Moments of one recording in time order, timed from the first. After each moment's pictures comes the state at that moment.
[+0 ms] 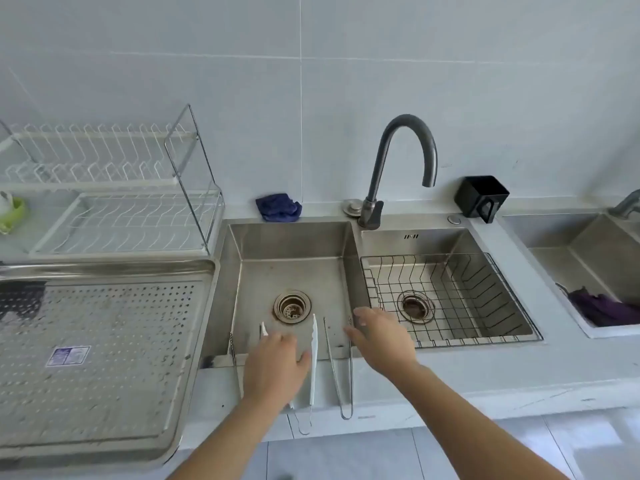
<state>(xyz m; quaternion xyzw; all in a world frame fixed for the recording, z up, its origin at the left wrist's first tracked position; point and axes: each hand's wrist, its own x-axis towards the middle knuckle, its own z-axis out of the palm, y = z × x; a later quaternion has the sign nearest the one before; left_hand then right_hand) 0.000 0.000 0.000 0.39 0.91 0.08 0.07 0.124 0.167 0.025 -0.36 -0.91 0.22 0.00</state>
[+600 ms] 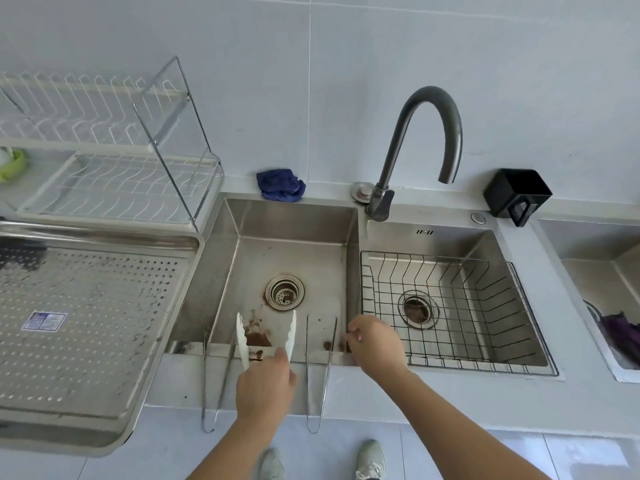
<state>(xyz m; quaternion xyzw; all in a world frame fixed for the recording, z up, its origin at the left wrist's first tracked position) 0.042 0.034 -0.031 0.30 0.94 0.03 0.14 0.122 0.226 -0.025 -0.35 -0.89 0.28 -0.05</state>
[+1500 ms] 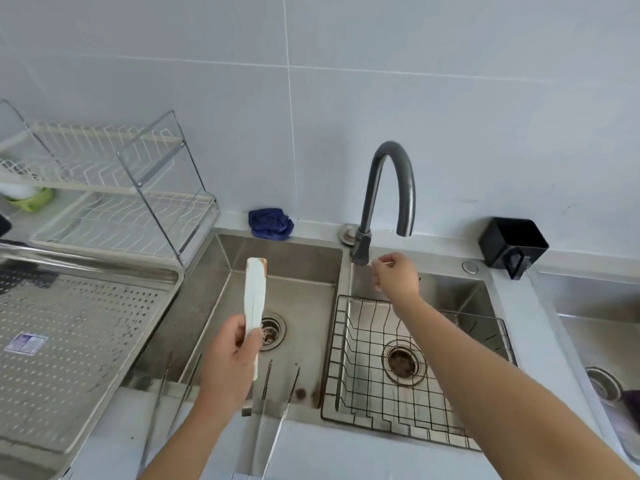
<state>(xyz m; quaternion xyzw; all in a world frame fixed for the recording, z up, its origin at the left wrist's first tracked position) 0.026 0.111 0.064 0.12 0.84 0.52 0.09 0.038 0.428 0.028 -0.43 -0.72 0.52 0.16</state>
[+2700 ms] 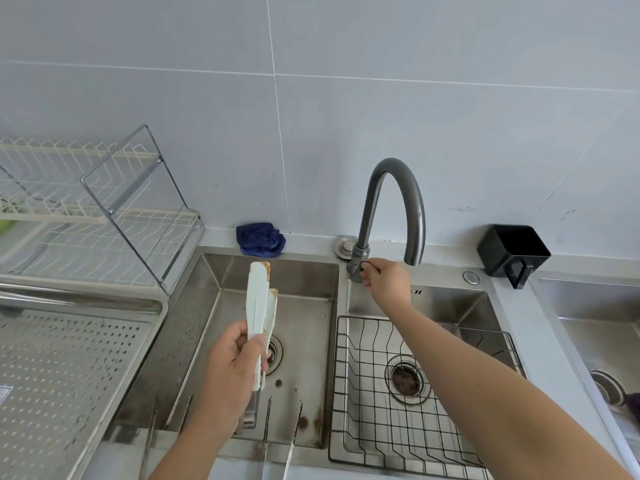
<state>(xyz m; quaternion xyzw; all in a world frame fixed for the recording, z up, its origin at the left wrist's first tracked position) -0.022 0.137 0.070 0.10 0.75 0.62 0.18 -0.010 0.447 0.008 -0.40 -0.75 0.49 0.18</state>
